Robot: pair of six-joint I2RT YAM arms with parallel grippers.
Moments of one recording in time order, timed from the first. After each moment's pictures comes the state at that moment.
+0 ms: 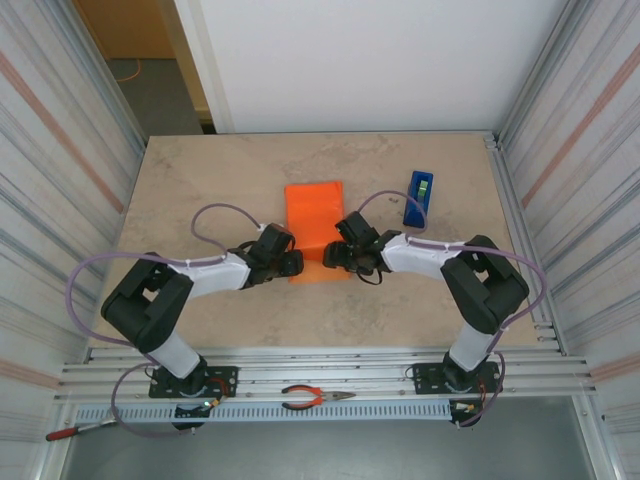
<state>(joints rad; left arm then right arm) -0.65 1.61 0.74 -0.10 -0.15 -0.61 0.71 1.71 0.95 -0.28 0.00 0.81</state>
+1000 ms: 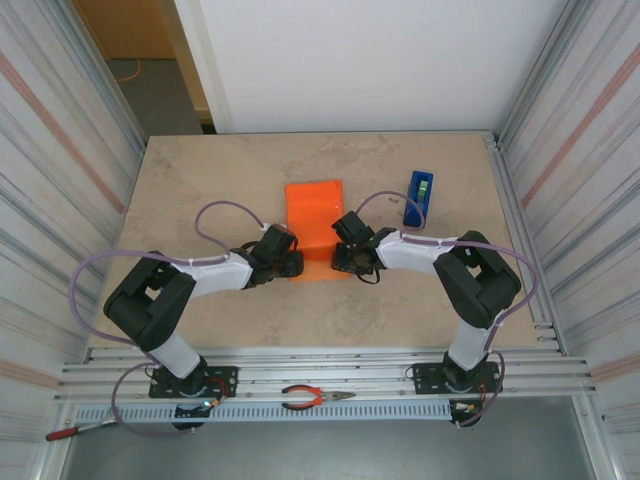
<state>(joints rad) -0.66 1.62 0.75 -0.11 -0.18 -0.56 0.72 1.77 1.00 -0.33 0.03 0.82</state>
